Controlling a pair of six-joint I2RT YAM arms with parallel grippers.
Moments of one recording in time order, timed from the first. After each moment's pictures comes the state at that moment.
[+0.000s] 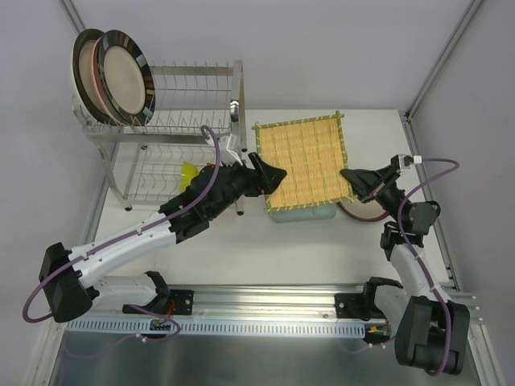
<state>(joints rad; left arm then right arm) -0.92 1.14 0.93 0.09 -0.24 -0.78 -0.13 0.93 0.35 1.08 -0.89 1.81</state>
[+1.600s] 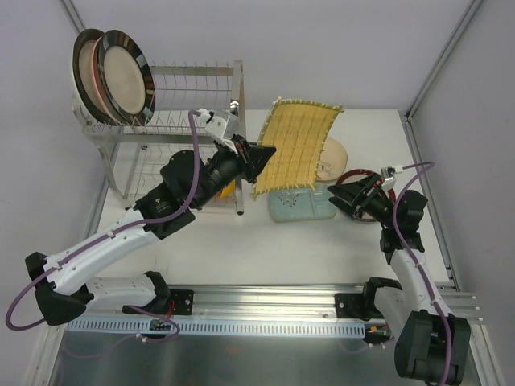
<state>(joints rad) -0.97 1.10 1.18 0.03 -0.19 -0.34 -0.11 0.85 0.34 0.42 -0.93 1.21</state>
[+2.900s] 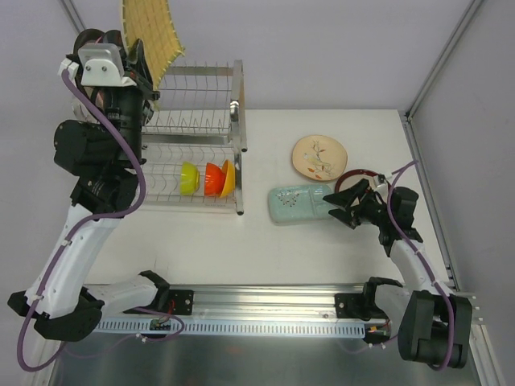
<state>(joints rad) -0.58 1.09 1.58 0.18 -0.44 0.33 -0.10 0.96 0.38 0.11 -0.90 0.94</state>
